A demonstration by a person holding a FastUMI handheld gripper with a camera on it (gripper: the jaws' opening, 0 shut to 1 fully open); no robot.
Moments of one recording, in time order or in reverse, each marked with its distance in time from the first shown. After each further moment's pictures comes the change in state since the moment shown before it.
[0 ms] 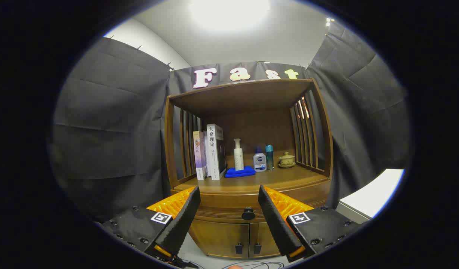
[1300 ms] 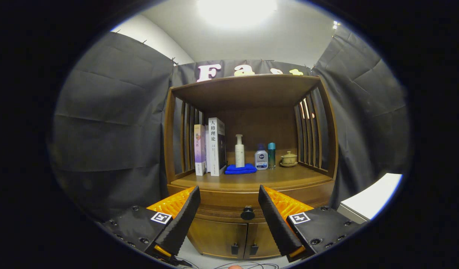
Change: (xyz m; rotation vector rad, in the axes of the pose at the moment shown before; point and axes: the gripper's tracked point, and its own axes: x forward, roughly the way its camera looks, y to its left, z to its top) arm 0.024 -0.004 -0.021 -0.059 0.024 -0.007
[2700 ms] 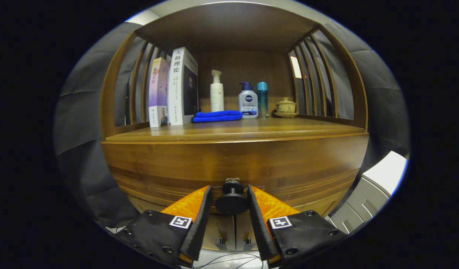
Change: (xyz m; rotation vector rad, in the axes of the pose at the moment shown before) arm 0.130 -0.041 -0.156 0.029 0.301 -0.151
